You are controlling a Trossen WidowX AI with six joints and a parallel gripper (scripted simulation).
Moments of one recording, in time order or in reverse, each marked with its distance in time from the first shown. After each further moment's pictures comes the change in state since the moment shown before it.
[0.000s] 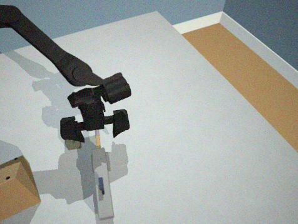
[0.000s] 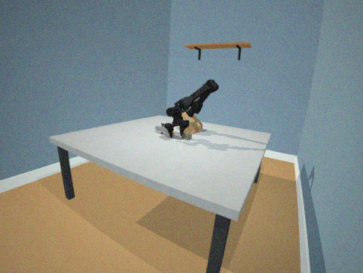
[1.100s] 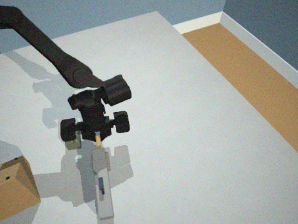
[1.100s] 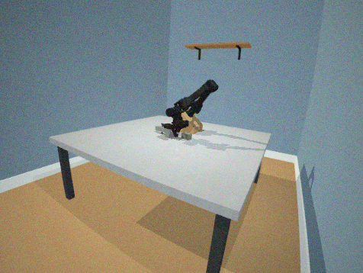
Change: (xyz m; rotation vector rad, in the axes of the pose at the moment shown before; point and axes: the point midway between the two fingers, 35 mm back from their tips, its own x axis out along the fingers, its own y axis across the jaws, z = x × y) arm 0.003 0.000 -0.004 0.001 0.000 0.001
